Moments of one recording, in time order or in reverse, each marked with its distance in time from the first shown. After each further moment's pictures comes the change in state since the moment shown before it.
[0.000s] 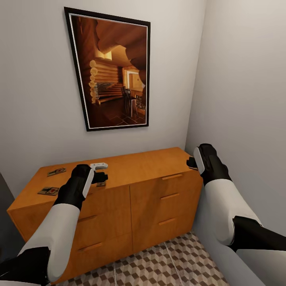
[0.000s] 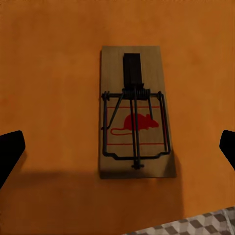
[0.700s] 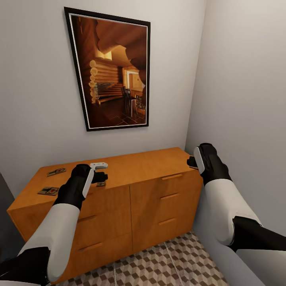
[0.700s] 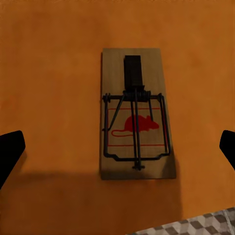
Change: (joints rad) left arm 0.000 0.001 -0.001 -0.004 0.000 0.002 0.000; right arm 0.000 0.001 0.001 -0.013 0.007 0.000 -0.006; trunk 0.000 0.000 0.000
